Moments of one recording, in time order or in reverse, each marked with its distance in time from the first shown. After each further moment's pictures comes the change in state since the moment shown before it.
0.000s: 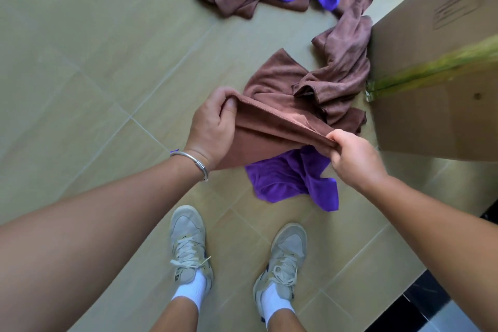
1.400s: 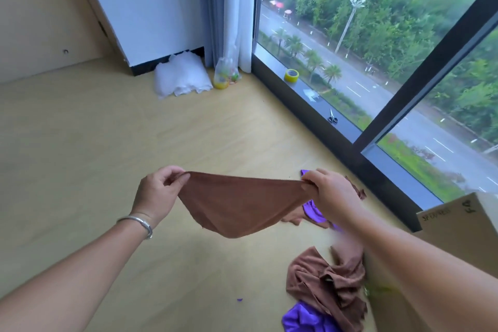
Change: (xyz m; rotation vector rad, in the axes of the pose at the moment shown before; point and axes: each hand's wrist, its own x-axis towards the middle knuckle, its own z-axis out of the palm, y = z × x) left_hand -0.002 0.266 -0.537 0.096 0.475 0.027; right_hand -0.061 -0.468 -0.422 -0.173 0.366 -0.597
